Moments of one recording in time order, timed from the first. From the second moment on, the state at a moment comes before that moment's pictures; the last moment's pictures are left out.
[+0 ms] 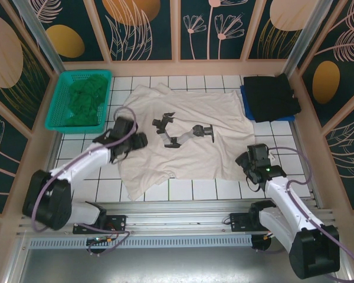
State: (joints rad) left arm -0.45 1.31 0.76 -0.42 -0.05 -0.66; right arm 0.20 0.83 0.41 -0.59 0.14 1.02
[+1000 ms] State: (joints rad) left arm -1.11 1.55 0.77 -0.54 -0.20 -0.89; right arm 0.19 0.91 0.40 -0.55 0.10 1.01
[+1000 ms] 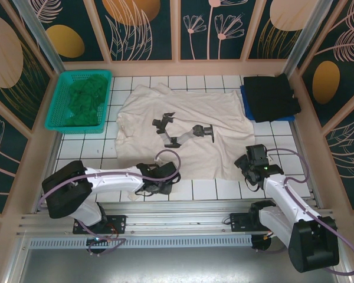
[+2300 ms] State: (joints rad) left arm -0.89 1.44 1.07 -0.72 -0.33 -0.60; right arm 0.20 0.85 0.40 -0.59 0.07 1.04
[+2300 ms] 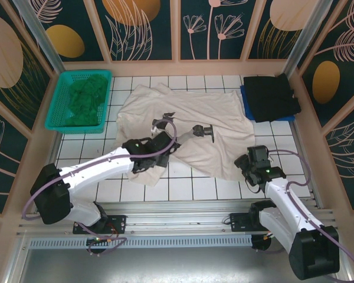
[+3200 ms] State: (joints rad) left arm -0.91 1.52 0.80 -0.54 -0.19 -0.64; right arm 0.23 0.91 0.38 -0.63 0.12 1.07
